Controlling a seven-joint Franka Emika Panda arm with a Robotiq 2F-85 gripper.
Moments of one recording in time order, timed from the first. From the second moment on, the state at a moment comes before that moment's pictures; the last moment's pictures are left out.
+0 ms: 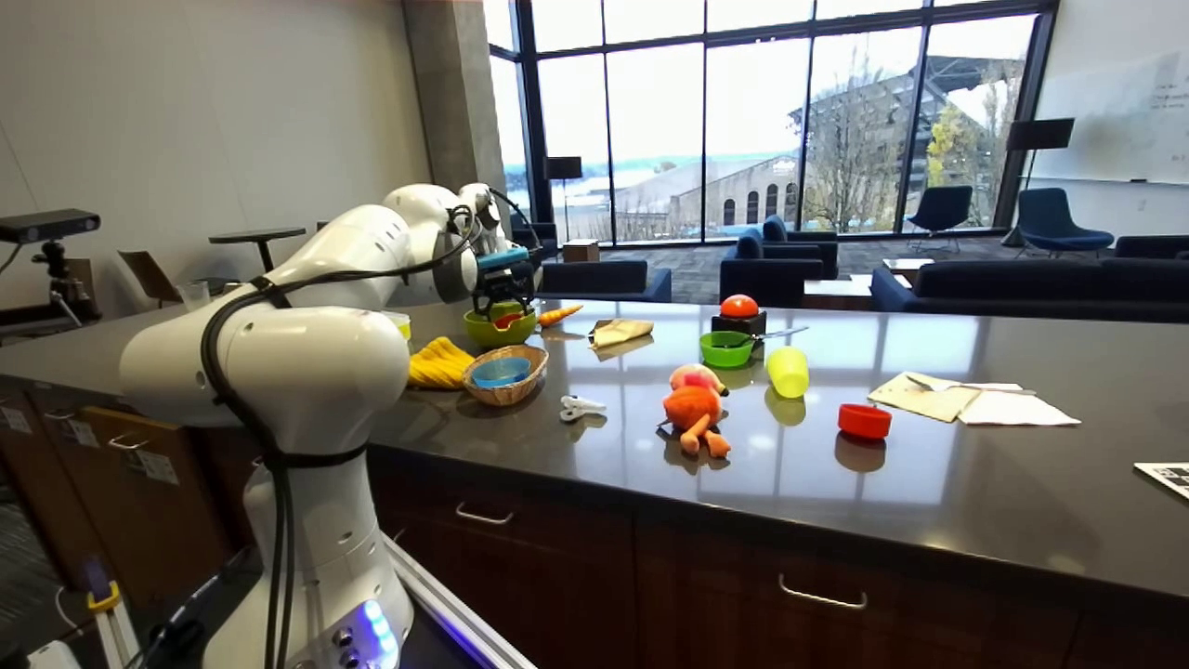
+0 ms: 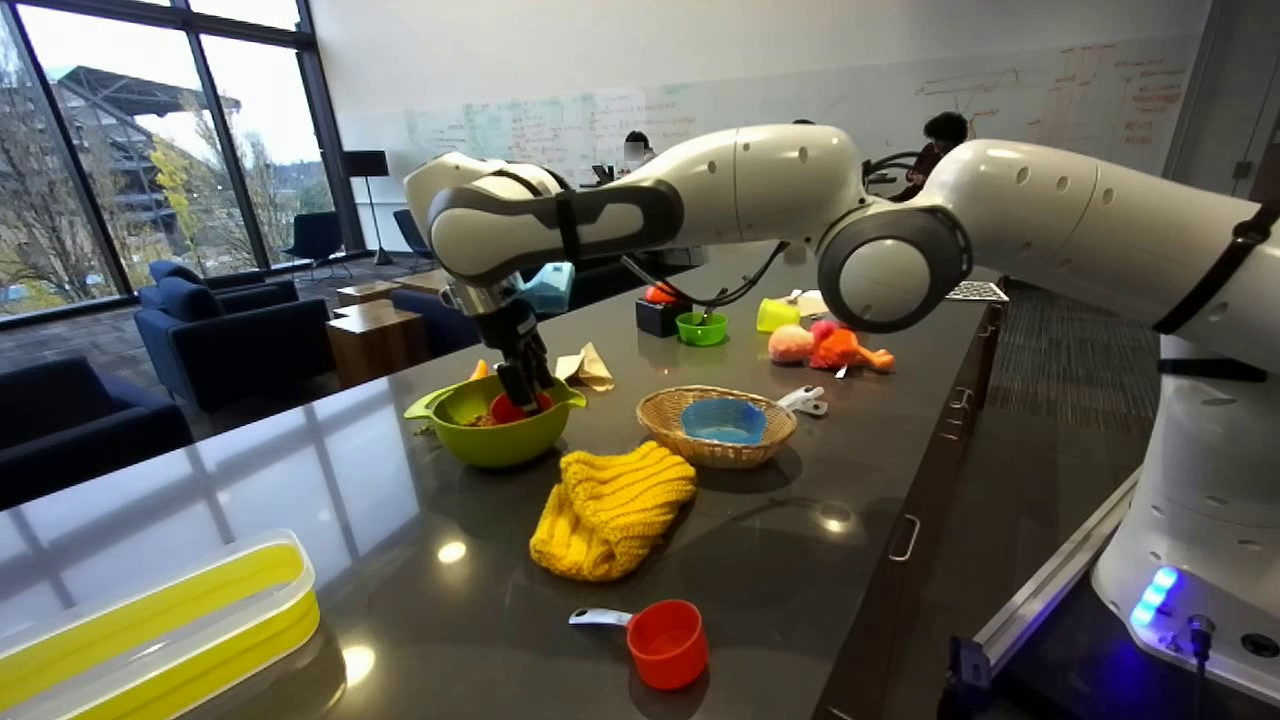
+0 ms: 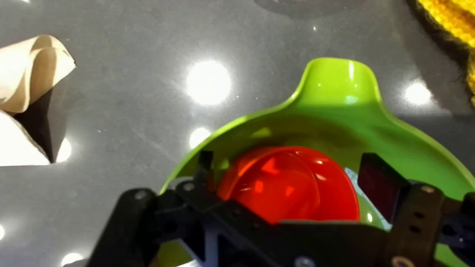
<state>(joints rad) 0.64 1.21 0.01 -0.40 -0.20 1.43 -0.34</state>
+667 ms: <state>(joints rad) 0.64 1.23 0.02 -0.41 -0.19 1.42 -0.34</state>
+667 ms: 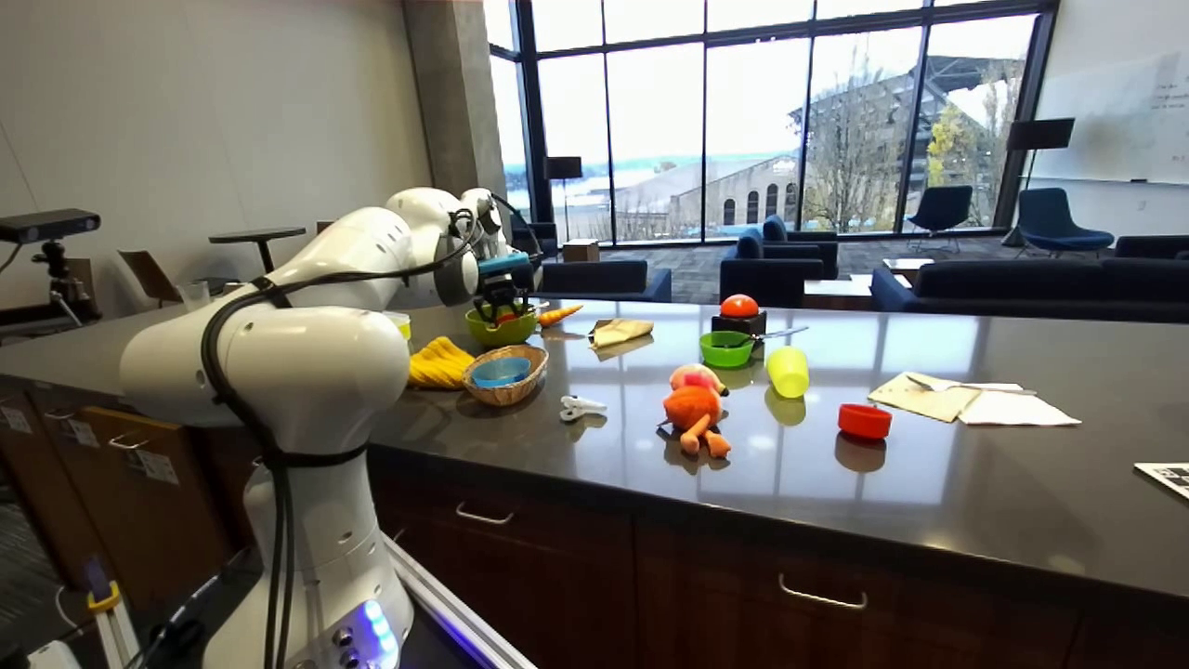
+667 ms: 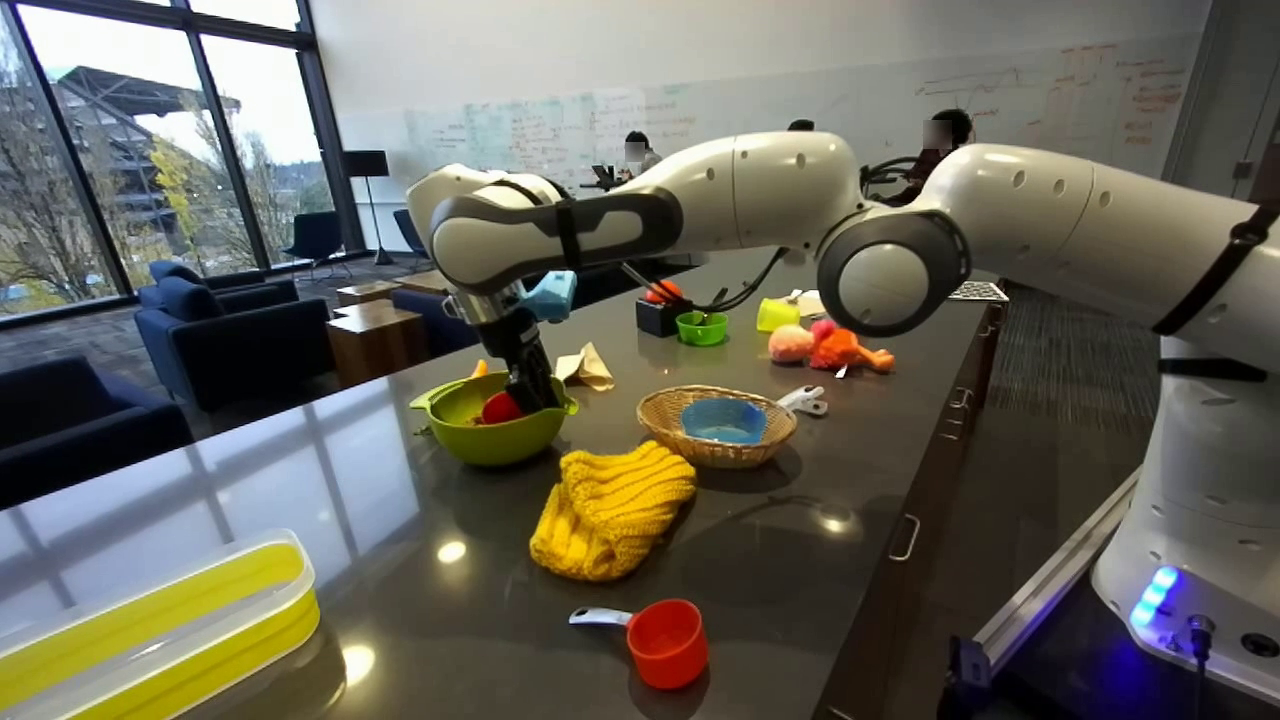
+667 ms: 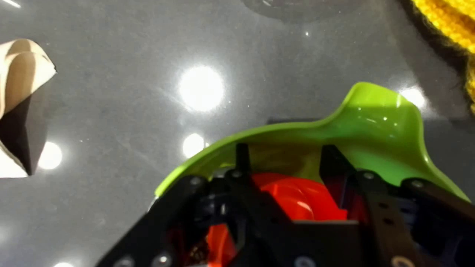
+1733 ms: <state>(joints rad) 0.65 1.20 0.02 -0.40 -0.20 1.49 -0.34</state>
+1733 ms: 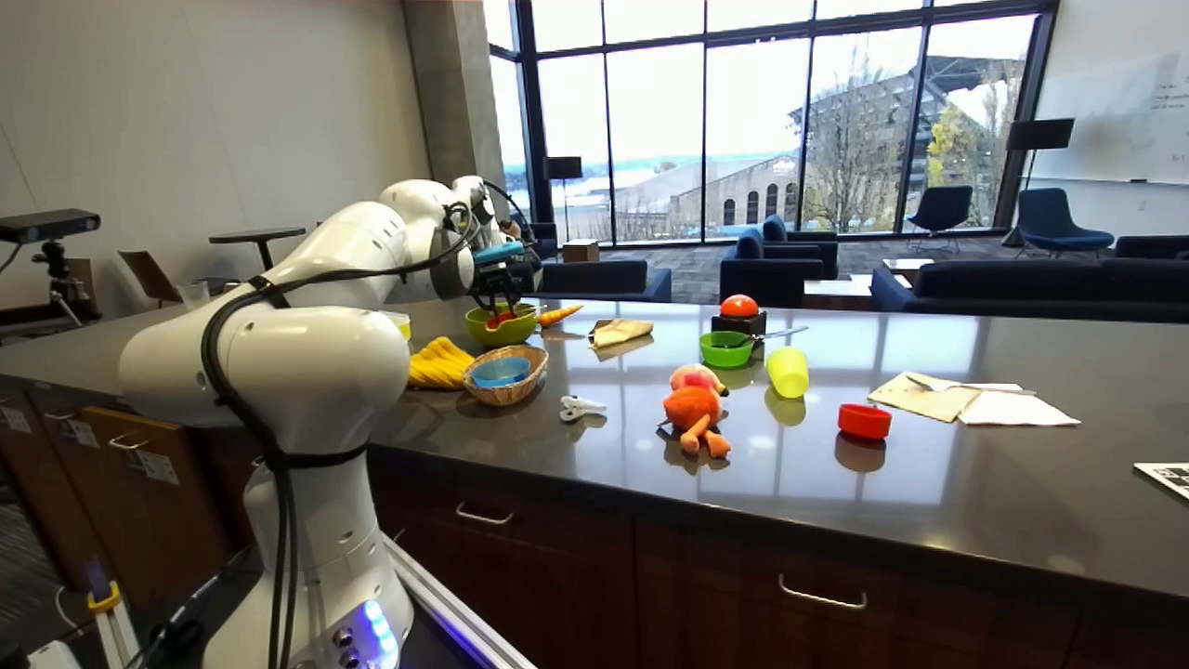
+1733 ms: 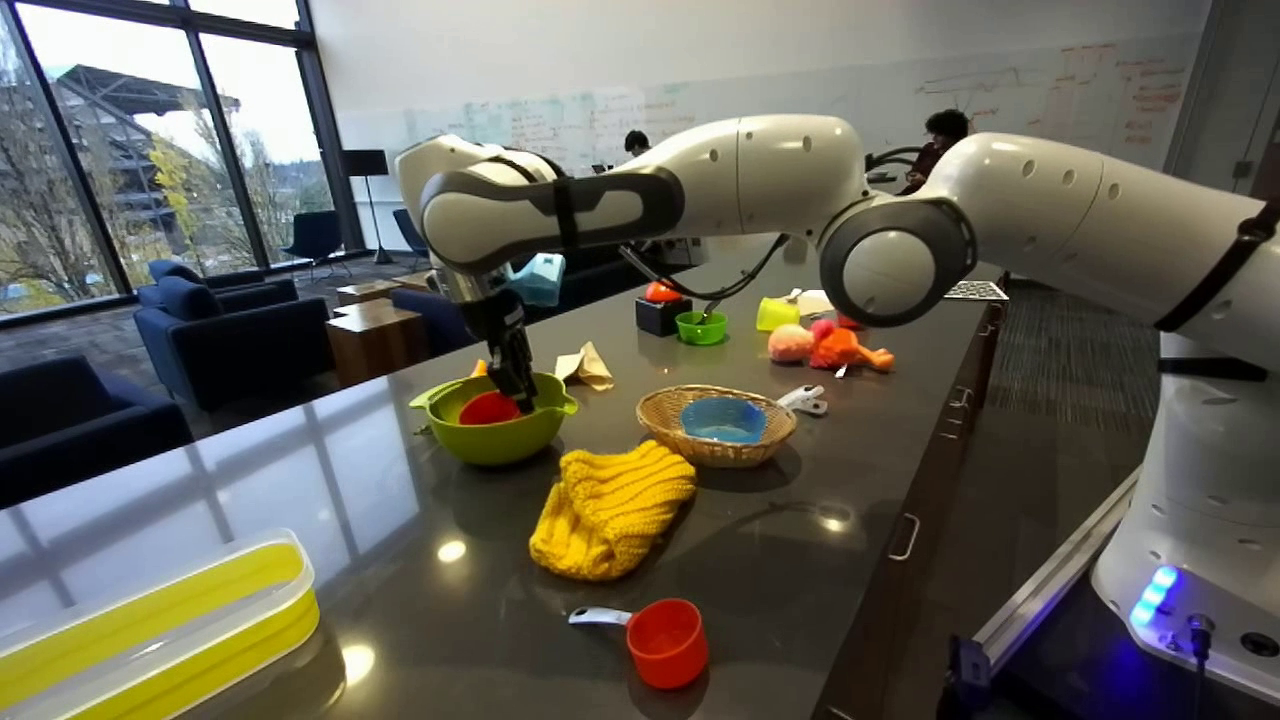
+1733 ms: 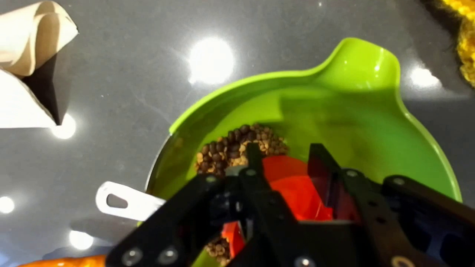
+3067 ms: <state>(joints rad) 0.67 1.20 -0.05 -0.42 -0.21 1.67 0.18</state>
